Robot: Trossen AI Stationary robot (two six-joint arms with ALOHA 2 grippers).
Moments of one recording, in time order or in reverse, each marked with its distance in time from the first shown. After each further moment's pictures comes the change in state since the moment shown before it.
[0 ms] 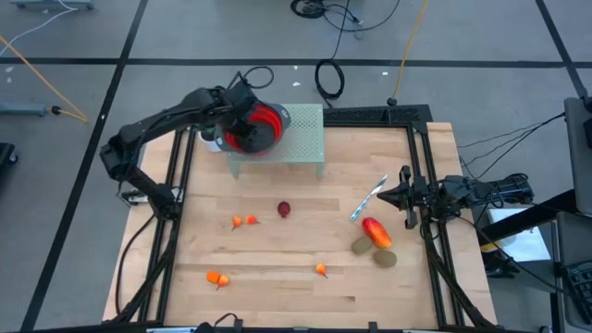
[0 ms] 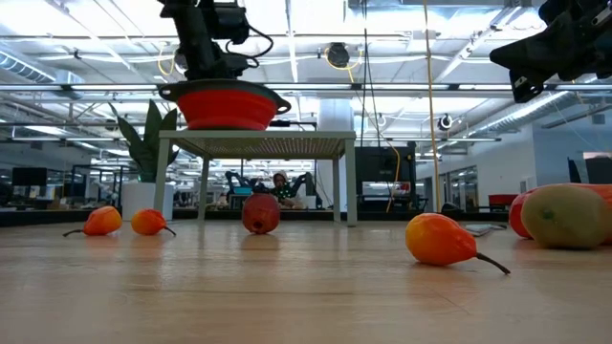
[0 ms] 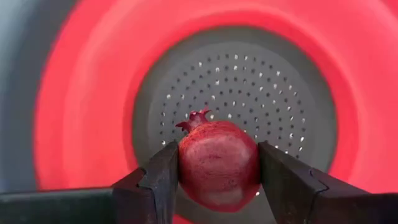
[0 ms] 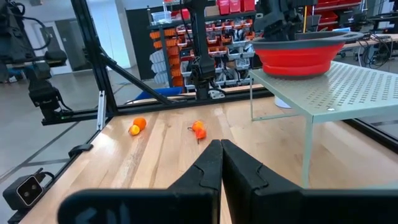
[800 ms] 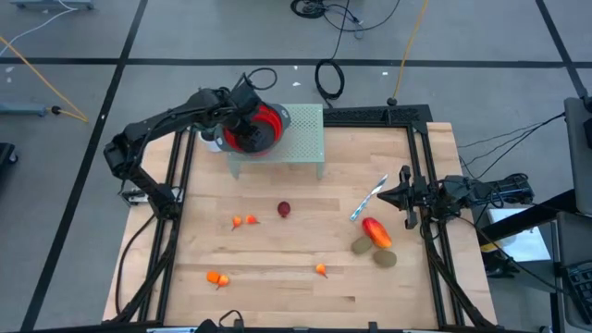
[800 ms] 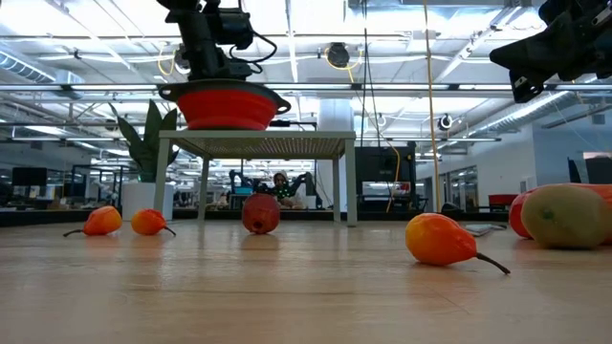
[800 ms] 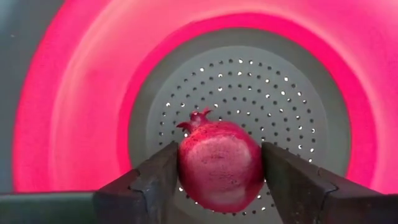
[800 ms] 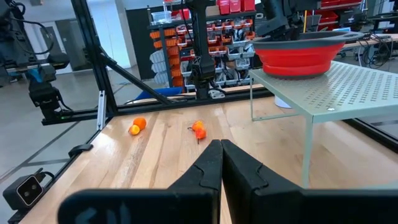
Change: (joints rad) left arm 0.001 0.030 0.000 0.019 -0.020 0.001; right arm 0.000 0.000 0.000 0.000 0.000 0.000
